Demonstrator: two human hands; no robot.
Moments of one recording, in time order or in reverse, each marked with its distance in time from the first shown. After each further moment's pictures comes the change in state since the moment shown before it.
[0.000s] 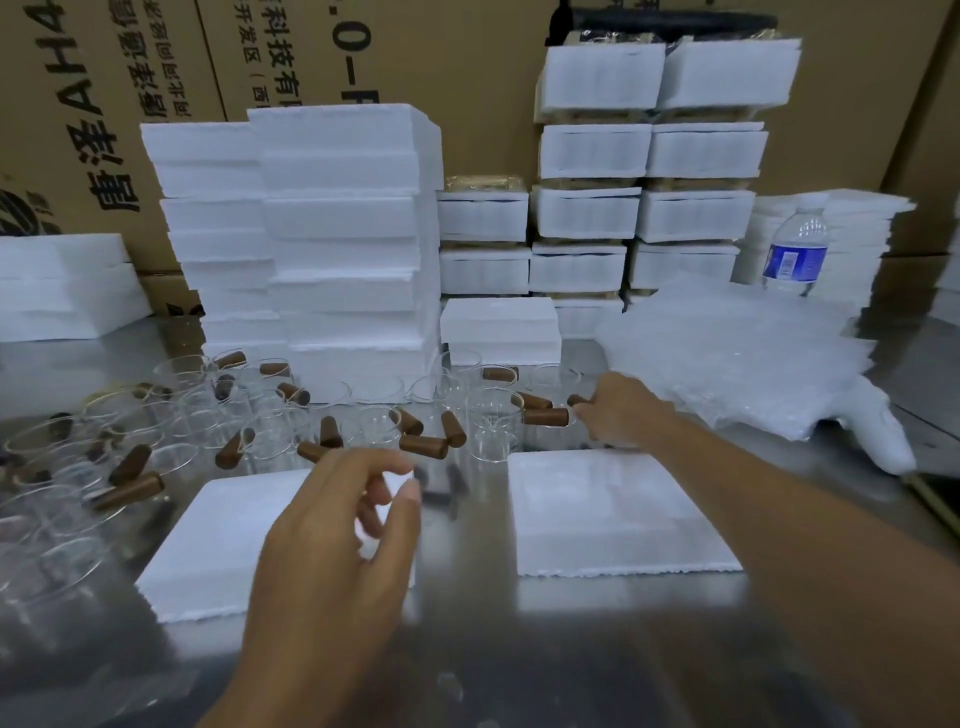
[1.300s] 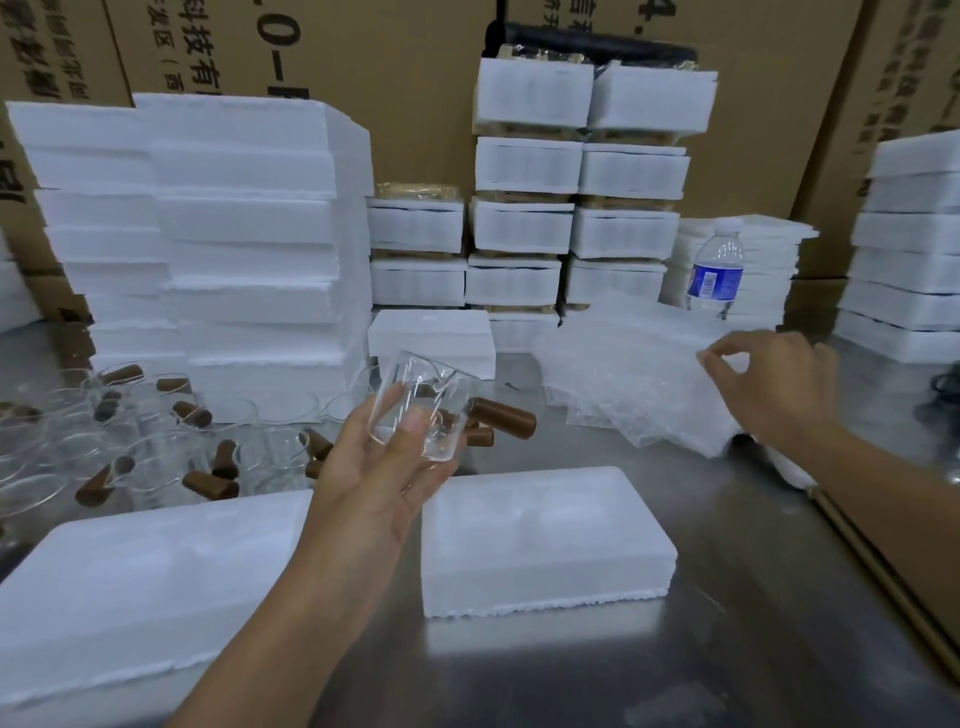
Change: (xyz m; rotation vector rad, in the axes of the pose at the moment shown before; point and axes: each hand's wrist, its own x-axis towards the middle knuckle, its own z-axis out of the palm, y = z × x) left_hand 0.045 0.021 0.084 -1.290 -0.245 -0.480; right_hand -0.006 0.139 -0.097 -0.164 0.722 -0.002
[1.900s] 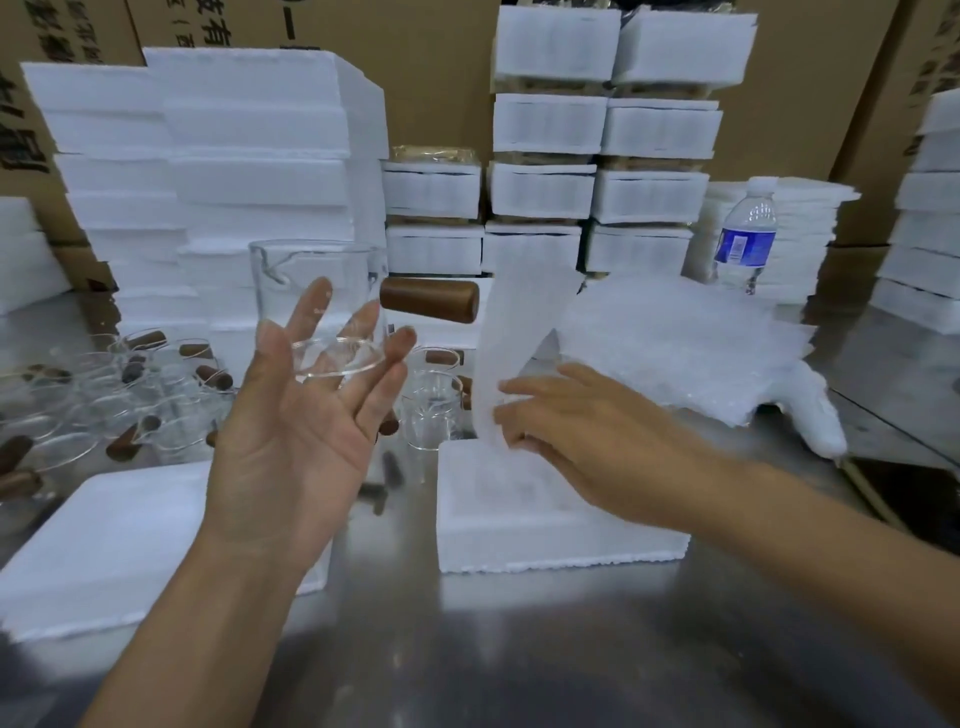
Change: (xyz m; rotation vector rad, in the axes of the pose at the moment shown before) left_hand -0.008 0.044 -0.014 -0.335 -0.141 0.083; right_hand -0.099 -0.114 -0.024 0.159 -0.338 -1.043
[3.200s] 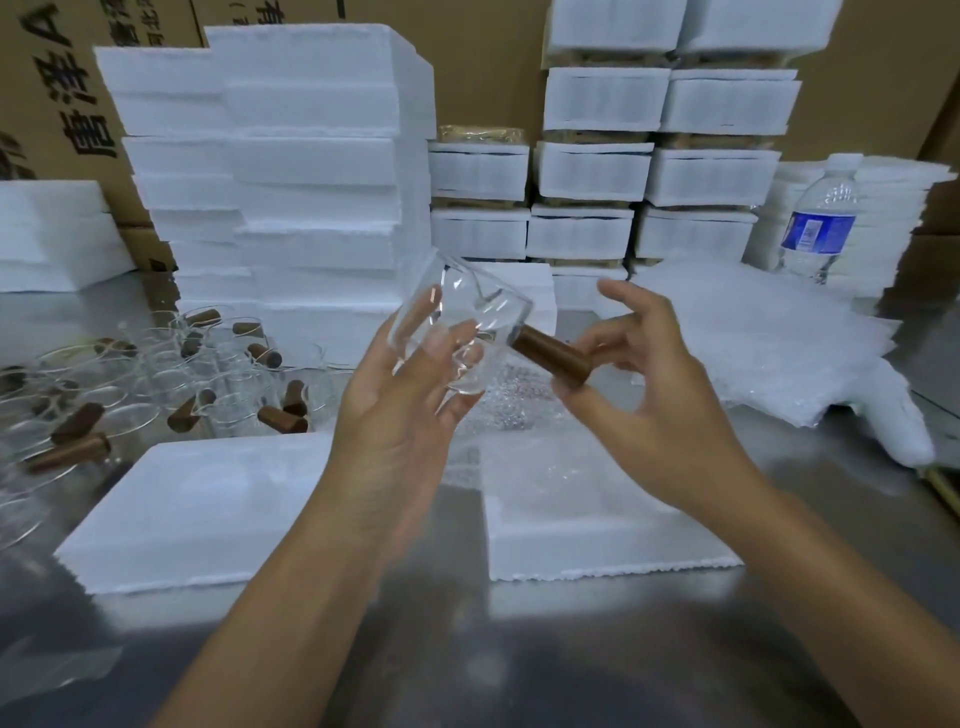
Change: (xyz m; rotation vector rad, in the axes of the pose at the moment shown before) left_hand -0.002 -0.023 0.008 0.314 0.094 0.002; right_hand 0.015 -0.008 0.020 0.792 0.488 0.431
